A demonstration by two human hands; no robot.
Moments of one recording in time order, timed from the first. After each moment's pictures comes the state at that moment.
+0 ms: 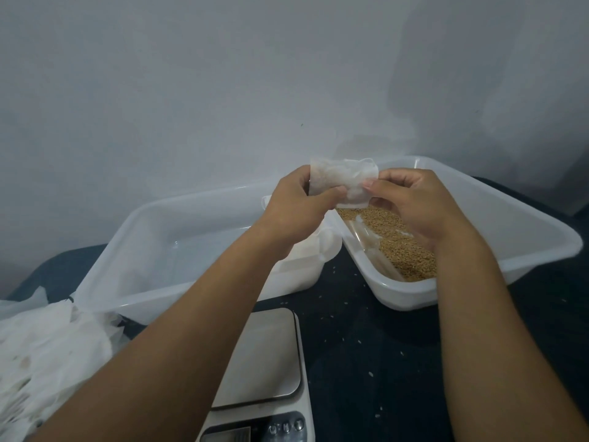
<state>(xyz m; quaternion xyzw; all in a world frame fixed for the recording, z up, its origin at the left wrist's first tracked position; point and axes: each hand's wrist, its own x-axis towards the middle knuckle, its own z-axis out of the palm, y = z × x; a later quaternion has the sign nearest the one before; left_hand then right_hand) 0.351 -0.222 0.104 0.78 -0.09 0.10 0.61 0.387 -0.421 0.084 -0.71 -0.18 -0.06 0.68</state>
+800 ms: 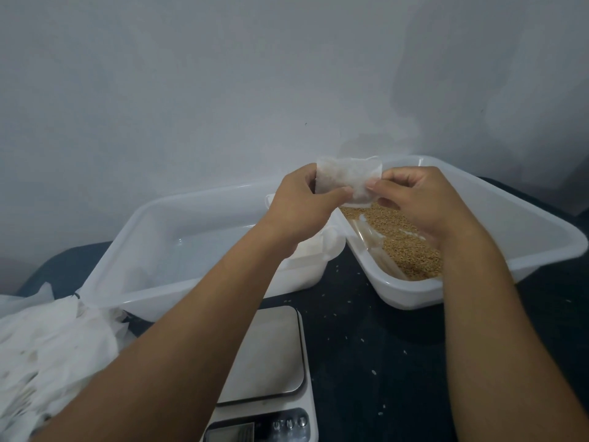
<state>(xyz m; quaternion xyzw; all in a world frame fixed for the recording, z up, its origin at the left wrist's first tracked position) 0.350 -0.223 0.106 0.79 -0.08 0.10 0.60 0.390 -0.423 0.084 -0.77 -0.17 -0.10 0.61</state>
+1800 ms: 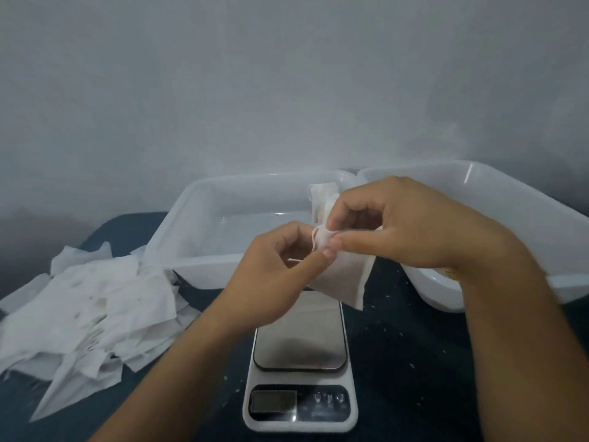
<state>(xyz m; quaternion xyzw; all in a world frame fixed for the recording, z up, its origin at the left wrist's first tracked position) 0.226 -0.141 0.063 0.77 -0.11 0.12 0.61 0.303 -0.341 0.134 -0.82 -0.47 0.01 0.33</state>
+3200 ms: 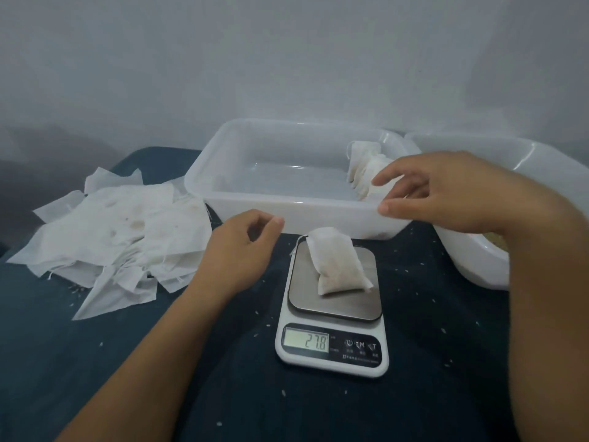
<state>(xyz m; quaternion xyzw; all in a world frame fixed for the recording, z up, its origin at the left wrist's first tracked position) 0.195 -0.059 -0.013 0.86 0.16 0.21 0.43 0.309 -0.318 0.118 -0.92 -0.33 0.08 0.21</state>
